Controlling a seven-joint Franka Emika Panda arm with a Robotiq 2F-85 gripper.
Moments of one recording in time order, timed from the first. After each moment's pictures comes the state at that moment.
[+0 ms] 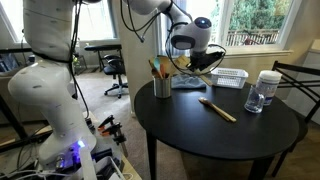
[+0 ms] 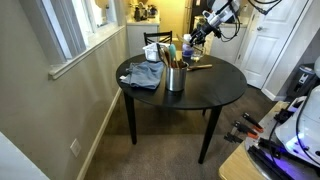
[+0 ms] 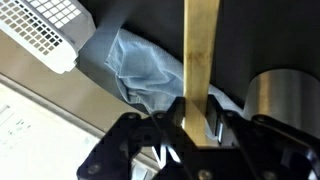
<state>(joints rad) -0.46 0.34 0.22 -1.90 0.86 2.50 -2.27</state>
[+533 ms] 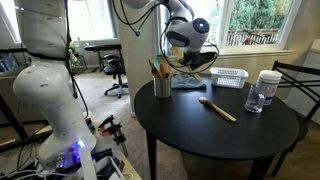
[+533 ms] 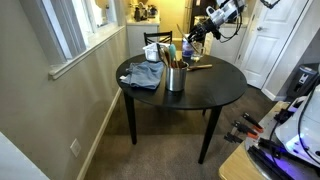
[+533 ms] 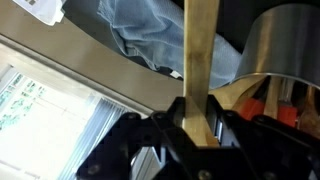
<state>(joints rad) -0.34 0.25 0.07 -1.97 1.16 2.28 -2.42</state>
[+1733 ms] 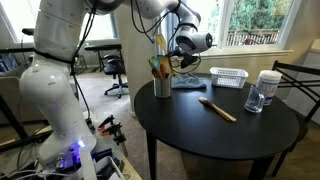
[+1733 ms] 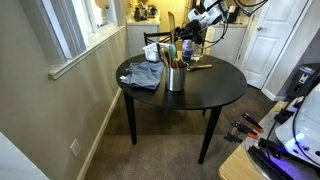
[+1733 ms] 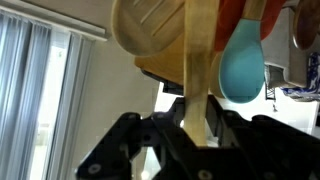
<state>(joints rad) -0.21 0.48 -0.02 -1.68 1.22 1.66 -2.35</state>
